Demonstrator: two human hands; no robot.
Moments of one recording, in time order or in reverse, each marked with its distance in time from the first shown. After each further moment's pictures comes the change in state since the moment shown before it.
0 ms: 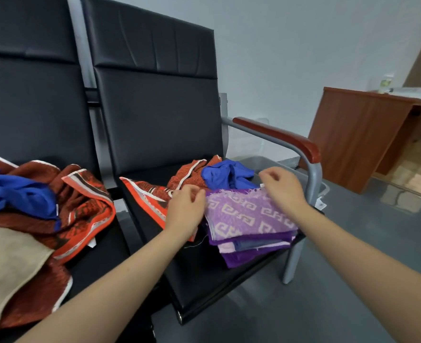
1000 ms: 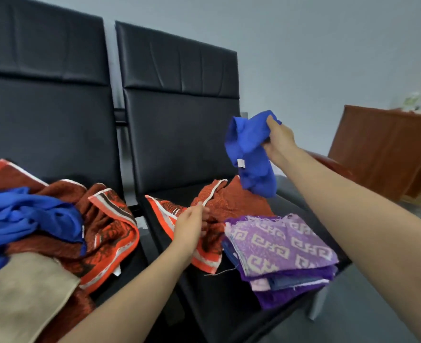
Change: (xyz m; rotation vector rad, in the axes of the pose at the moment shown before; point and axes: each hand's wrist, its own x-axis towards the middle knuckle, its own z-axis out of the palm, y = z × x) left_hand 0.027 -0.015 -0.032 -0.583 0.019 -0.286; right_hand 0.134 -0.126 0.037 1.027 -0.010 0.162
